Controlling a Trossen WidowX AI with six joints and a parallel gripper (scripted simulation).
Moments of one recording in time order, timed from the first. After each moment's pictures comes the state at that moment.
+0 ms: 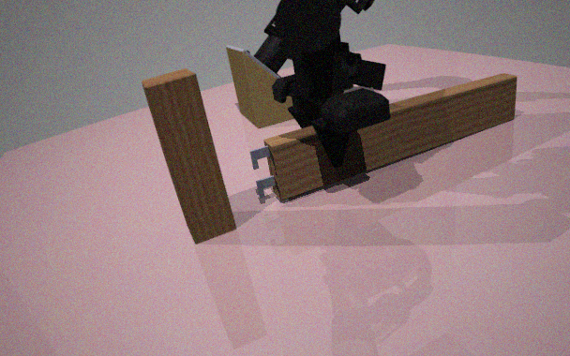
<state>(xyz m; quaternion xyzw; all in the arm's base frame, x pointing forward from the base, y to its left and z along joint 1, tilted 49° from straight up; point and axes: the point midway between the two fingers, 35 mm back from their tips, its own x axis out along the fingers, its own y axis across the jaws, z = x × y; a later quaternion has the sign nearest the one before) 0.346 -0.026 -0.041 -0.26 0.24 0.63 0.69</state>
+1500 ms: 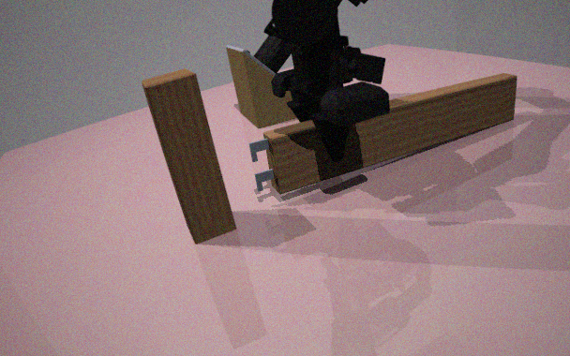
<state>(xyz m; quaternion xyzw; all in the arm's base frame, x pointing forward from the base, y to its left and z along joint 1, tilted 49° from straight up) 0.346 -0.031 -0.036 -0.26 0.24 0.63 0.69</state>
